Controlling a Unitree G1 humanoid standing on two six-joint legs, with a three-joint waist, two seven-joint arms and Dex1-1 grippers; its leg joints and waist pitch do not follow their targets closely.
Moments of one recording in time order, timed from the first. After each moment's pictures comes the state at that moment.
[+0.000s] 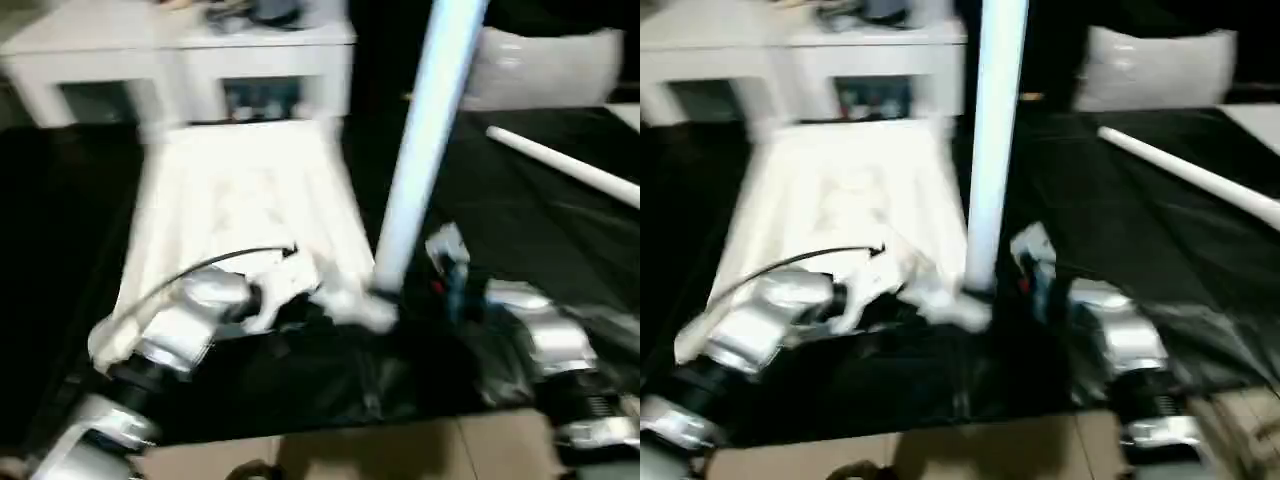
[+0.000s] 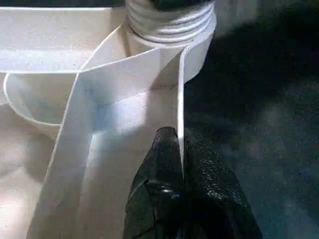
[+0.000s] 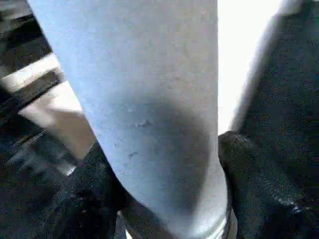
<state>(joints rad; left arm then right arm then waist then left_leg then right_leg) -0.49 0.26 -0.34 0.27 0.04 0.46 -0.90 -0.45 -0.25 0.02 0.48 0.24 0.27 0.84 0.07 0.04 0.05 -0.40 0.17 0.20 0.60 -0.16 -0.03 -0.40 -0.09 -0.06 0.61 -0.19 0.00</state>
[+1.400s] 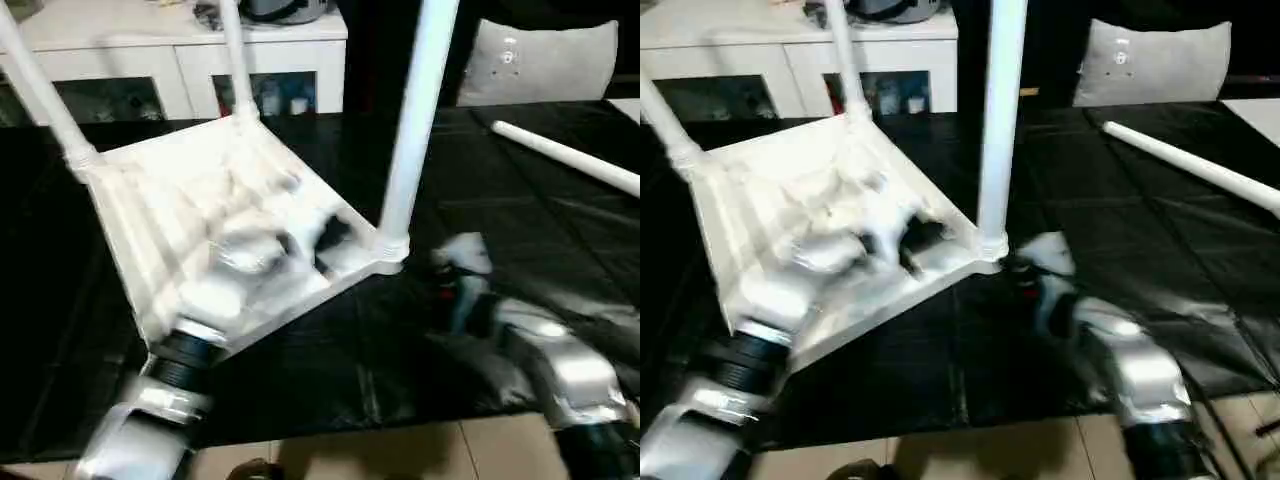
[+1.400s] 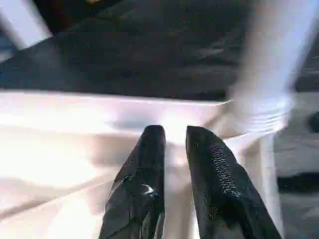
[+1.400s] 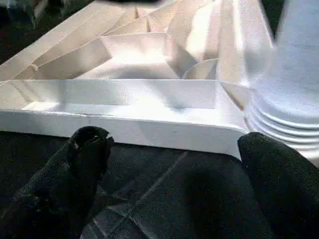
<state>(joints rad) -0.60 0.28 -0.12 0.16 0.01 0.58 -0.60 -0.29 -0.33 0.10 0.06 0.26 0.54 0.76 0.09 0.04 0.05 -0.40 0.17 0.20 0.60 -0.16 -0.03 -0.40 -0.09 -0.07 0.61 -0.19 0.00</state>
